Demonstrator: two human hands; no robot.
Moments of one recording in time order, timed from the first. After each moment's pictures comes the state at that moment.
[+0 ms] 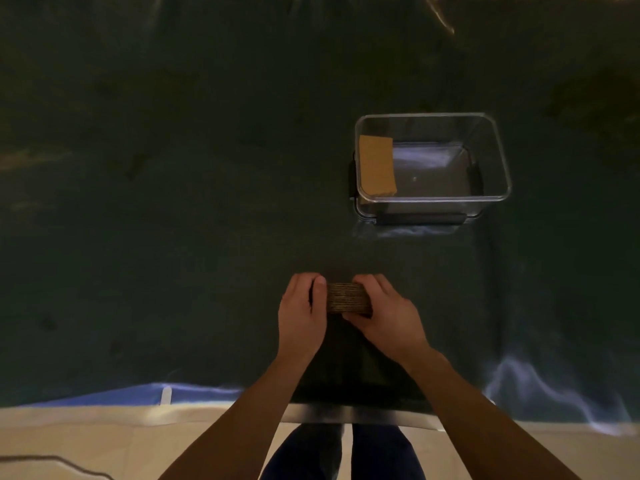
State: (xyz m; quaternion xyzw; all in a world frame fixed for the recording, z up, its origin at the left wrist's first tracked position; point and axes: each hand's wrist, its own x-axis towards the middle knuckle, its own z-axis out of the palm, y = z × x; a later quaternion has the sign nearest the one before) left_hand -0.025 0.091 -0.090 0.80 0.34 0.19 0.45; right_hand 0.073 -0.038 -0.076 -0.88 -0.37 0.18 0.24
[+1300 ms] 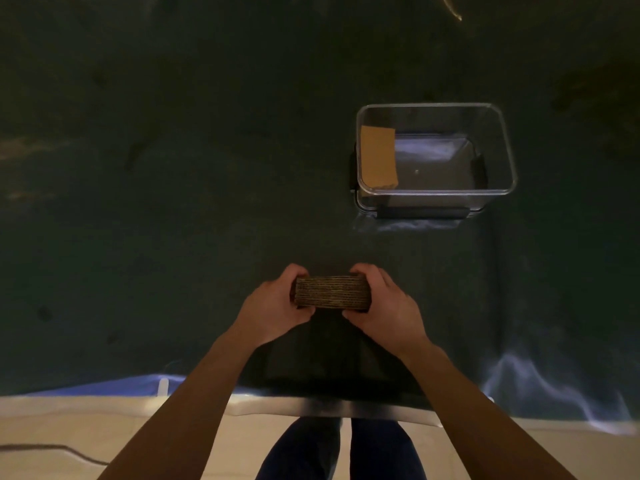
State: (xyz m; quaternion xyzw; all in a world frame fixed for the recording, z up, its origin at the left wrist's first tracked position) left_hand -0.048 0.152 -0.082 0.88 0.24 -0.10 0.40; right_hand 0.076 -0.038 -0.073 -0.87 -0.33 0.24 0.26
